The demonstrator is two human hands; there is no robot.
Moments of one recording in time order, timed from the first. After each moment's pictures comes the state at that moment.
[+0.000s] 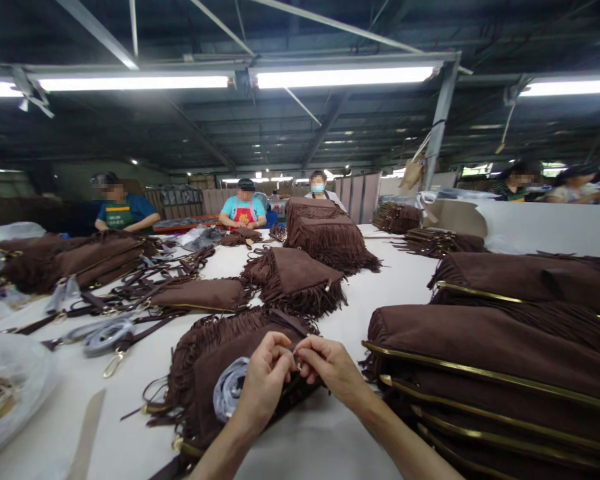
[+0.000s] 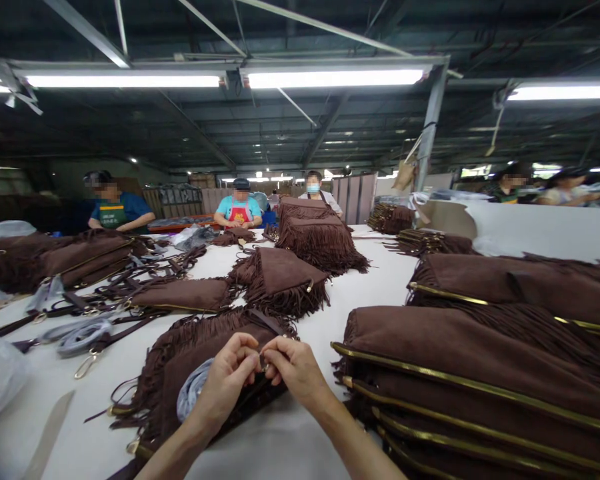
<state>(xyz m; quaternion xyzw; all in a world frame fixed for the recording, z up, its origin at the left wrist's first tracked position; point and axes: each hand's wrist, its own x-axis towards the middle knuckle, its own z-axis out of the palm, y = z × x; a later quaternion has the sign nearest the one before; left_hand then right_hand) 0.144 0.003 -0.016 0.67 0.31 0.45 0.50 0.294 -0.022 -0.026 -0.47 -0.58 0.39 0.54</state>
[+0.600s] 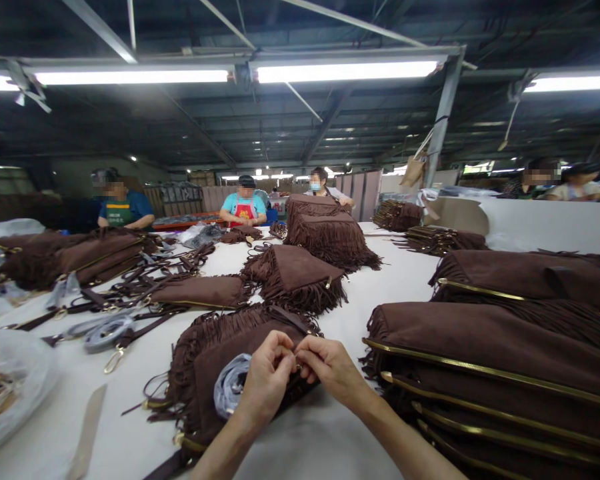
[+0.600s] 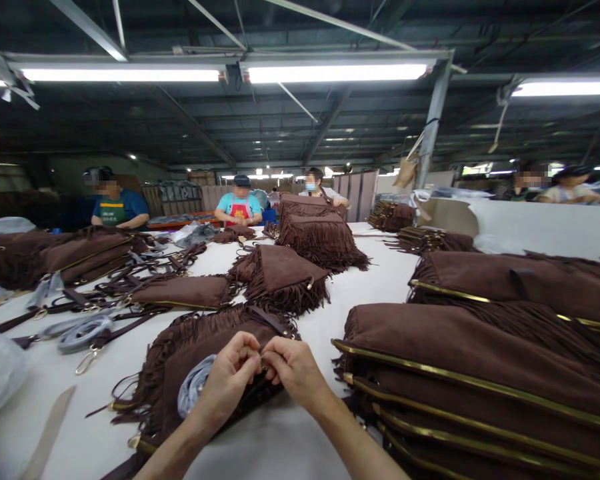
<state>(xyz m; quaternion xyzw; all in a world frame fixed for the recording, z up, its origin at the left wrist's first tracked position) 0.143 0.004 -0.020 0.70 0.31 0.44 0.46 0.294 -0.027 -0.025 -0.47 -0.65 0.32 0.50</state>
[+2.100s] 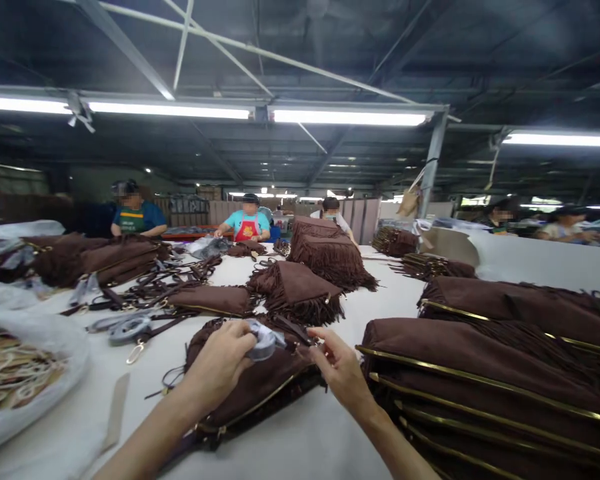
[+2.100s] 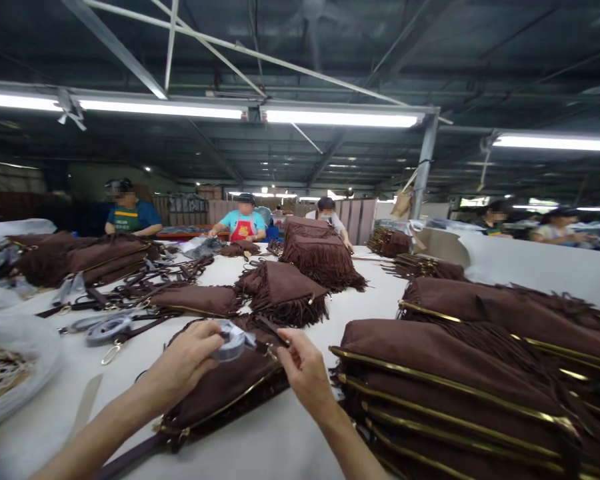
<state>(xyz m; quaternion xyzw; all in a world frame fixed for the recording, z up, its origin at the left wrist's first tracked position) 0.043 -0.017 0.069 0.91 0.38 0.19 0.00 0.284 -0.056 -0.002 -0.50 -0.65 0.11 0.56</state>
